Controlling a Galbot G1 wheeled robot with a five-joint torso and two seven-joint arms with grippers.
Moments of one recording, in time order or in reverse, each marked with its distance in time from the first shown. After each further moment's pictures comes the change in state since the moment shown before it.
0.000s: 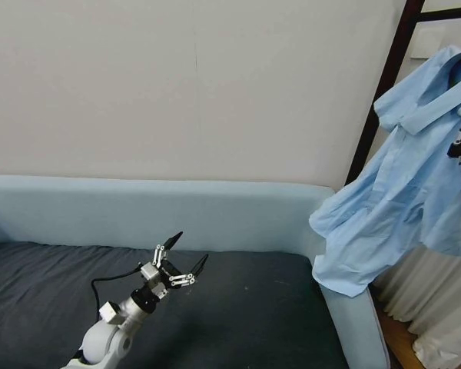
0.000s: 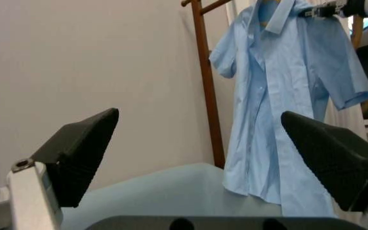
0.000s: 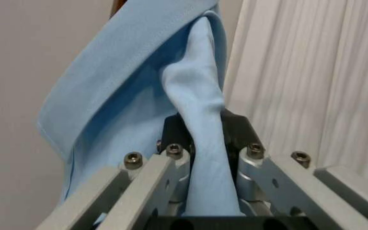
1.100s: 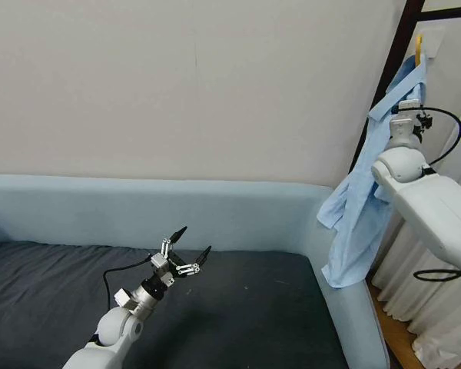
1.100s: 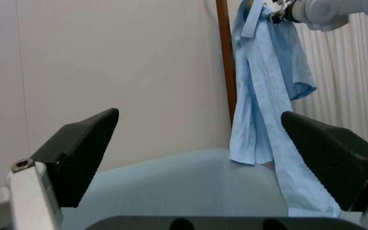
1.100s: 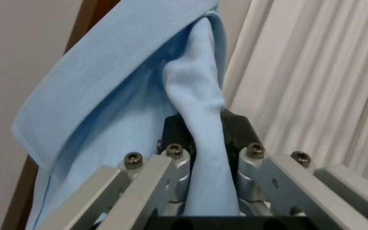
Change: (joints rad) left arm -0.047 -0.023 -0.008 0.120 0.010 -0.014 -0.010; right arm 0.848 0.546 -0.580 -0.904 -0.350 -0.094 0.005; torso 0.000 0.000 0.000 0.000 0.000
